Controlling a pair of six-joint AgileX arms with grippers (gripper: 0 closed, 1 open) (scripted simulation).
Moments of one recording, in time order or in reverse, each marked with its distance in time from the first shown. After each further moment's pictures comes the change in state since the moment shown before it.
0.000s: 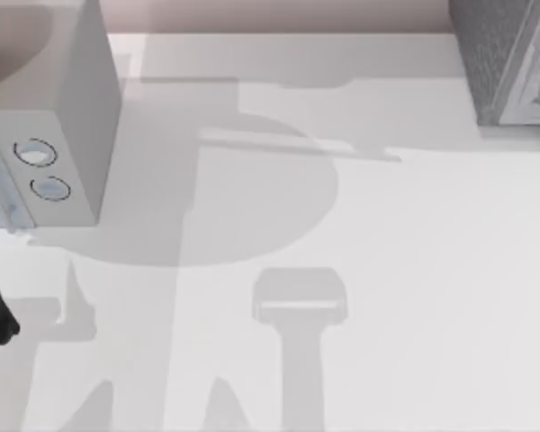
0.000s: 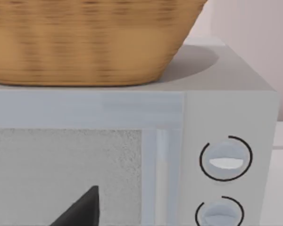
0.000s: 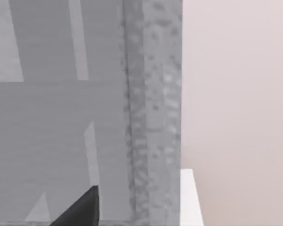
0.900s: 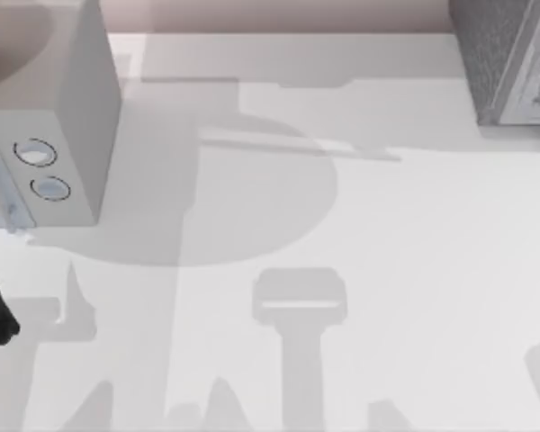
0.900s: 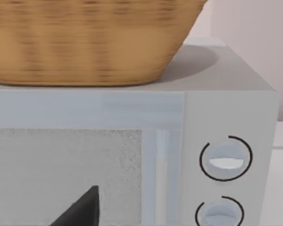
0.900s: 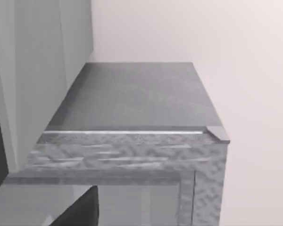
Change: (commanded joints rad) left arm 0.000 0.000 0.000 0.000 0.000 0.000; right arm 0.007 -0.187 0.956 -1.118 0.009 -0.007
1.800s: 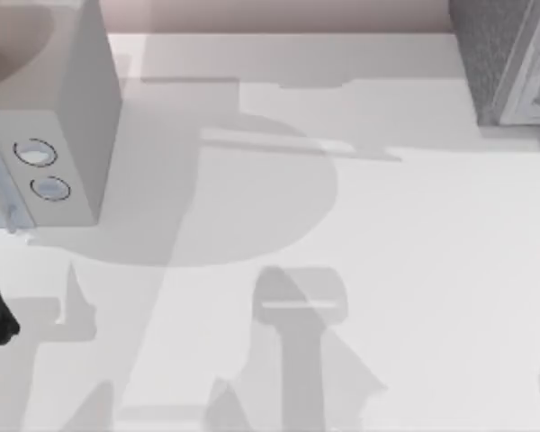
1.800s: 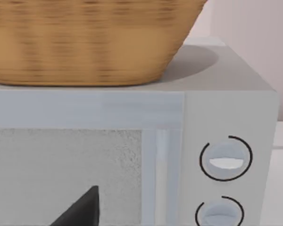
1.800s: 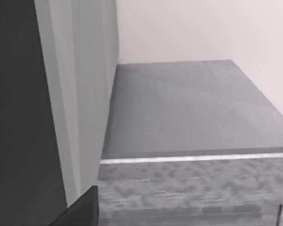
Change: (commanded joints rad) left arm 0.000 0.000 0.000 0.000 0.000 0.000; right arm 0.435 0.024 0.028 -0.043 0.436 0.008
